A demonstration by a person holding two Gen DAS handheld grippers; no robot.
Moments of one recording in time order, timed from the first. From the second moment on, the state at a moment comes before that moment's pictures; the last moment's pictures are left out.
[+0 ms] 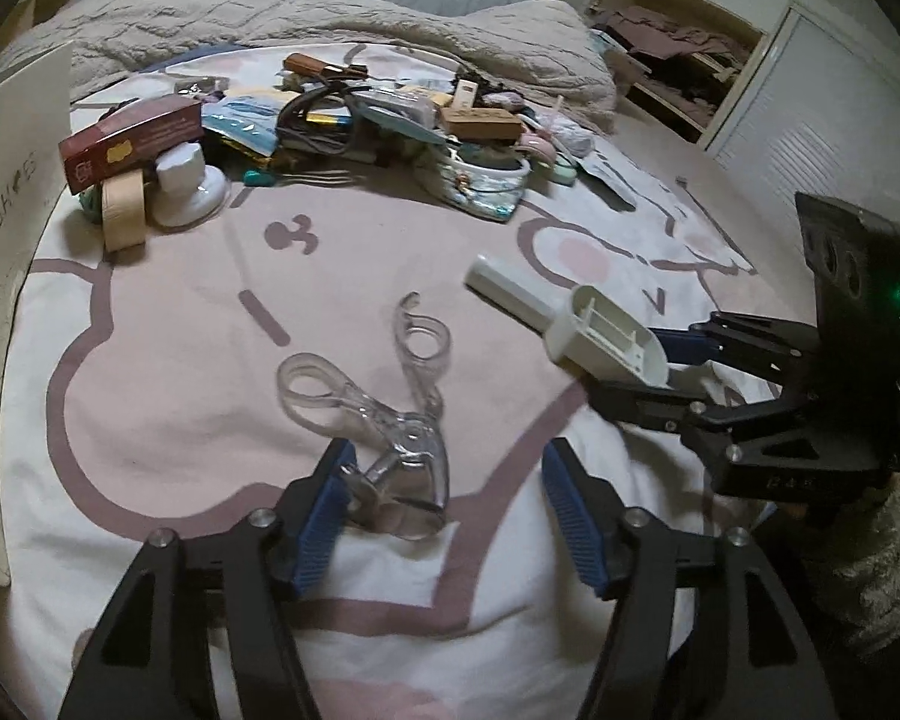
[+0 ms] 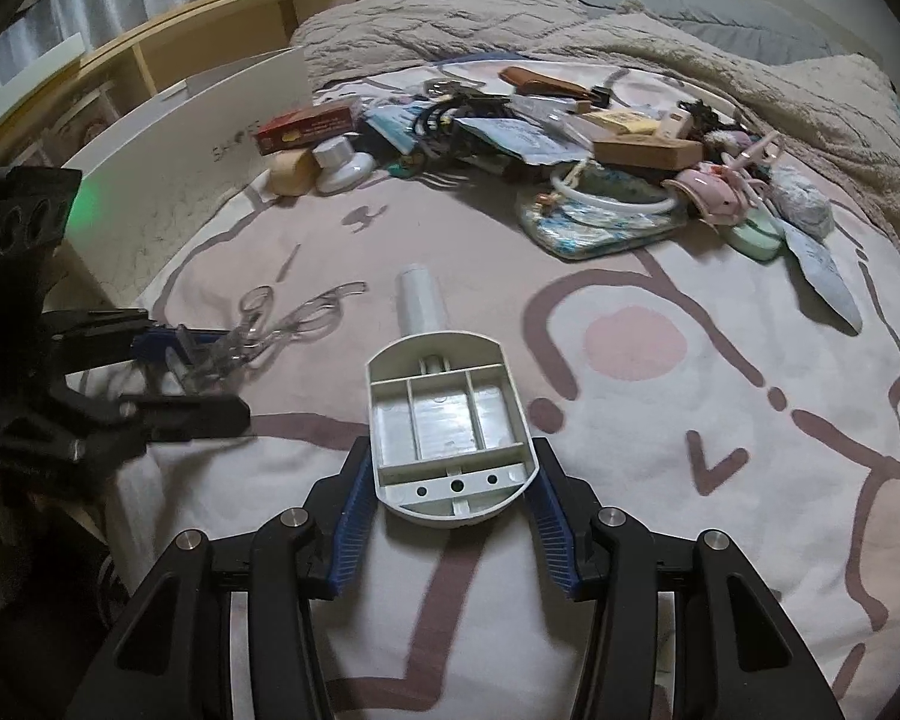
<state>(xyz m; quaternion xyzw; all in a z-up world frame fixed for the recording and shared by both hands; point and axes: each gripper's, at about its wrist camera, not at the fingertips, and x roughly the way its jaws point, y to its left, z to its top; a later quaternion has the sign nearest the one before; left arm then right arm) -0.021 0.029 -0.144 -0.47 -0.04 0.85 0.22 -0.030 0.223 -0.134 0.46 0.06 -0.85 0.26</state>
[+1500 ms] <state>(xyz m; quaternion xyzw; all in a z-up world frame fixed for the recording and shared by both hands) -0.017 0.030 -0.150 -0.43 -0.02 0.89 0.14 -0.025 0.209 -0.144 0.40 0.04 -0.89 0.22</state>
